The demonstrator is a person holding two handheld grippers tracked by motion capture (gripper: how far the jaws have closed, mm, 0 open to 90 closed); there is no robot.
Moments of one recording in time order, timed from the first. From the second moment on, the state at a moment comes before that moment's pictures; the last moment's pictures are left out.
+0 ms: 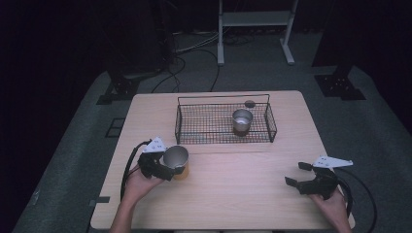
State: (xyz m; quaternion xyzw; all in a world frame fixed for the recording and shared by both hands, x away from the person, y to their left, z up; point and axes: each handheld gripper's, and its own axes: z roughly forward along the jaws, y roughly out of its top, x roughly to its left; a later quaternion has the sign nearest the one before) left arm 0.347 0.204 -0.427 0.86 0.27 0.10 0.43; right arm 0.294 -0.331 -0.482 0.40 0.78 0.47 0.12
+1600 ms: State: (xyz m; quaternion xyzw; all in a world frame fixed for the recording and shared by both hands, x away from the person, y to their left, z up) left arm 0.379 0.164 -0.345 0.88 0.21 0.11 0.41; right arm 0.295 -0.334 -0.483 0.41 0.77 0.47 0.12
